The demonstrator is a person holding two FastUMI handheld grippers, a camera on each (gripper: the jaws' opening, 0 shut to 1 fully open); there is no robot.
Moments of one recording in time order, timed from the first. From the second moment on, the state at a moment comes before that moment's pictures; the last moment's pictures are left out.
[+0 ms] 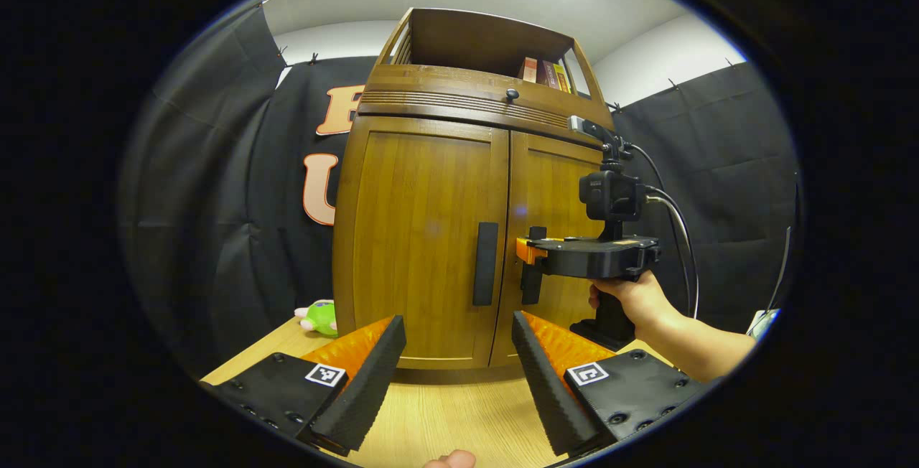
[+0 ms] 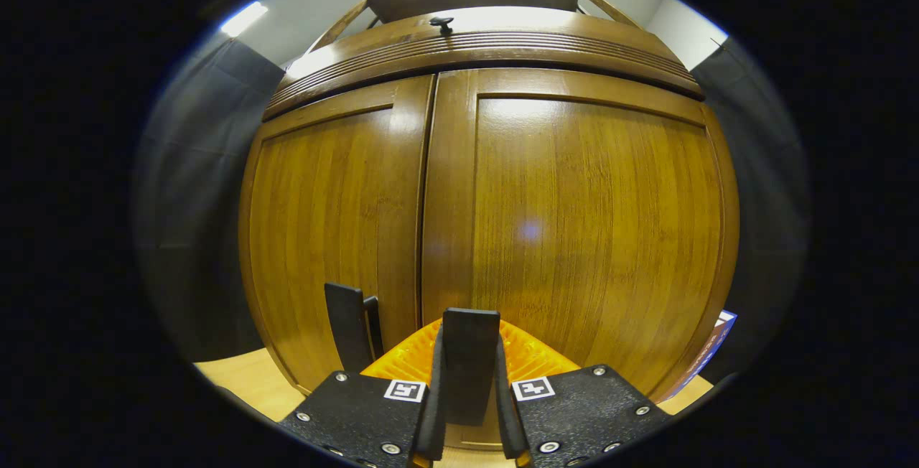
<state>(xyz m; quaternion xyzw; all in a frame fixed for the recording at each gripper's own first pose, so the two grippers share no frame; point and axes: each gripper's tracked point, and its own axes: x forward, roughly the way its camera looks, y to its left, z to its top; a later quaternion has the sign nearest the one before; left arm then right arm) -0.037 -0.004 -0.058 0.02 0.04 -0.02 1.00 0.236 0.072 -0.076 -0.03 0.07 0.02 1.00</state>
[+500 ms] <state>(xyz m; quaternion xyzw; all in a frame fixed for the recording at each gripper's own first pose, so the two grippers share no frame) -0.041 -0.003 -0.056 0.04 0.04 0.00 1.00 0.190 0.072 -0.068 0.00 0.09 0.06 0.99</state>
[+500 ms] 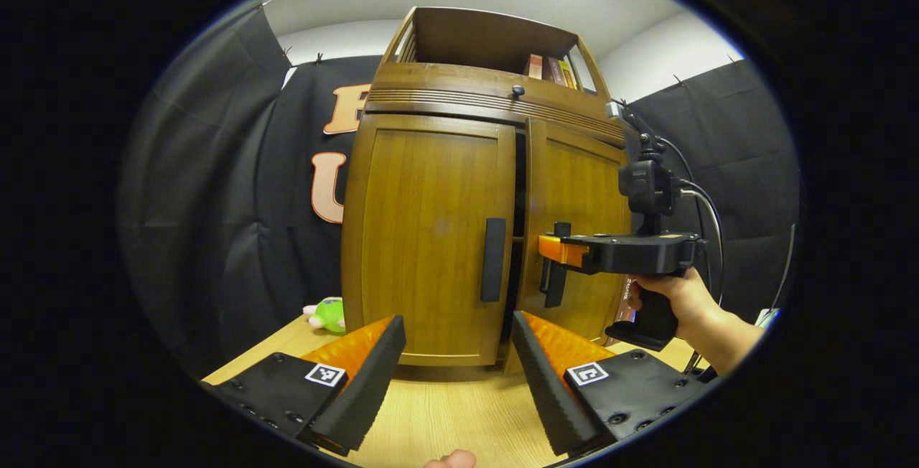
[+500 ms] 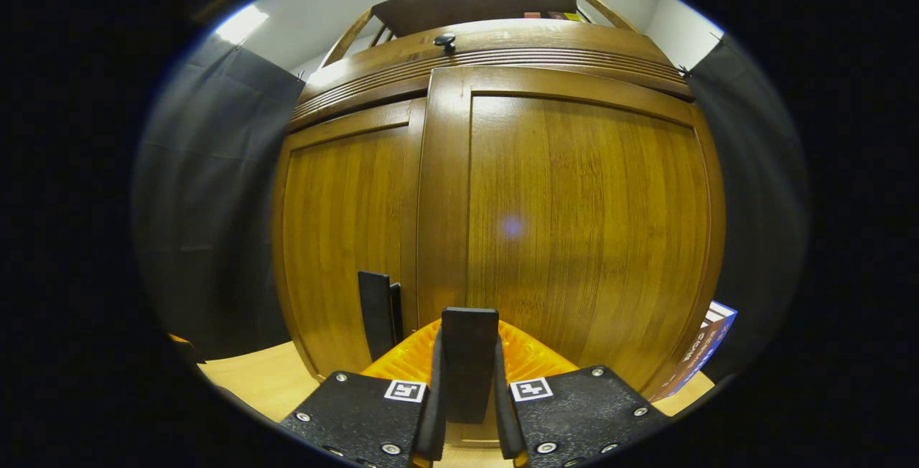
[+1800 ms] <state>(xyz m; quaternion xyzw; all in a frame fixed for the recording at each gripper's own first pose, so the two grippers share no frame) -0.048 -0.040 -0.037 0.03 0.02 -0.02 1.00 0.005 -0.063 -0.023 -0.01 0.08 0.05 1.00</state>
